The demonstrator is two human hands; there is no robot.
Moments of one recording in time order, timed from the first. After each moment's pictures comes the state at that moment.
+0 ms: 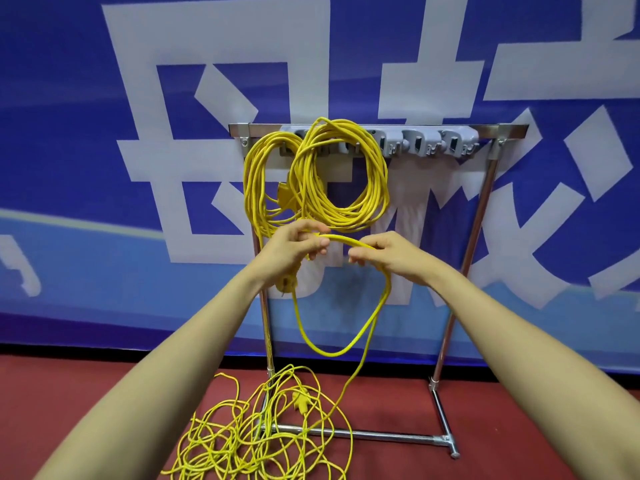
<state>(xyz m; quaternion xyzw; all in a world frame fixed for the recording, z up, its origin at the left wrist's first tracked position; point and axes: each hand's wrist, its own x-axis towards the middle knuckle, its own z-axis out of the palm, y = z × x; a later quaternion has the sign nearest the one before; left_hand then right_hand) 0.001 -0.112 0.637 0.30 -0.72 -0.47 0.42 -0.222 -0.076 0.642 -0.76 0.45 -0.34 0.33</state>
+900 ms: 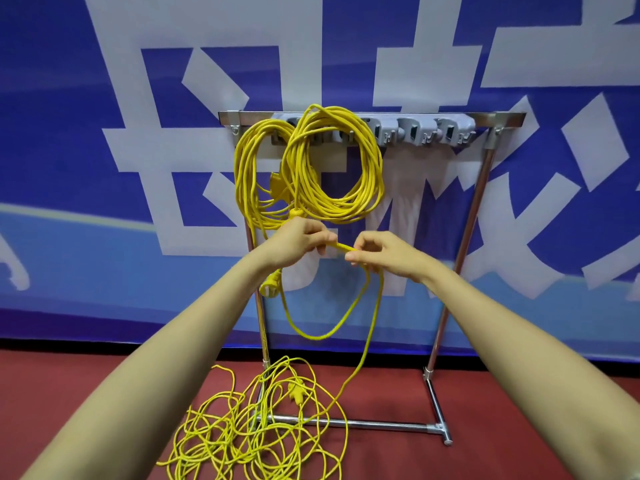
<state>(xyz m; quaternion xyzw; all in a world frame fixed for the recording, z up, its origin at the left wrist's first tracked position) -0.019 -0.106 0.653 0.38 -0.83 -0.29 0.30 -0.233 -0.087 0.621 -0.74 0.48 -0.33 0.33</state>
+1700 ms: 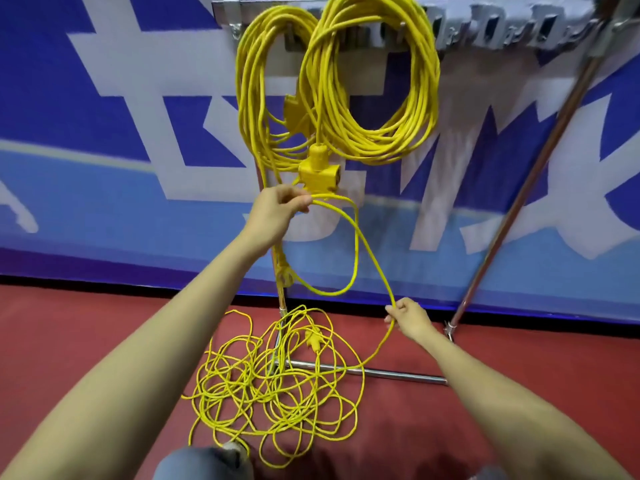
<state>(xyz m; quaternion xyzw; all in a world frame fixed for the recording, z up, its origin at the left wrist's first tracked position) 0.024 -0.166 0.569 0.49 -0.68 -0.34 0.44 -0.236 -0.124 0.344 -0.46 0.73 -0.30 0.40</state>
